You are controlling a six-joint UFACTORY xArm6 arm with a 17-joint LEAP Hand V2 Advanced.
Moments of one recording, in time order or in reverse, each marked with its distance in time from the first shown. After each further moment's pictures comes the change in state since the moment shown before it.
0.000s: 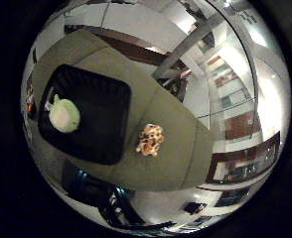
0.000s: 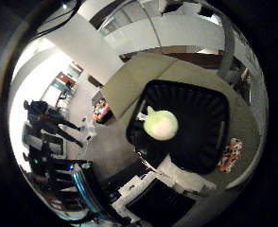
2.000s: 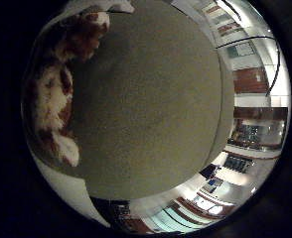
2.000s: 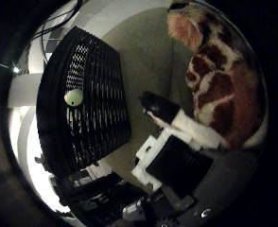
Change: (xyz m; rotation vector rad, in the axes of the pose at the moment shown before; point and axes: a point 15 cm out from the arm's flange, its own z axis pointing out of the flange) arm 0.145 0.167 0.266 -0.352 -0.072 0.372
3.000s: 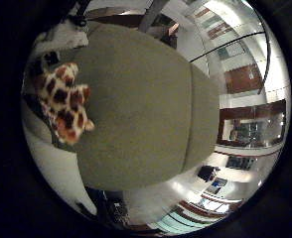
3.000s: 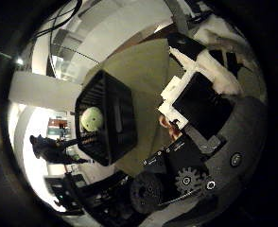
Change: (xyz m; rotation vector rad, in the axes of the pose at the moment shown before) arm 0.029 -0.048 -0.204 0.129 0.019 0.003
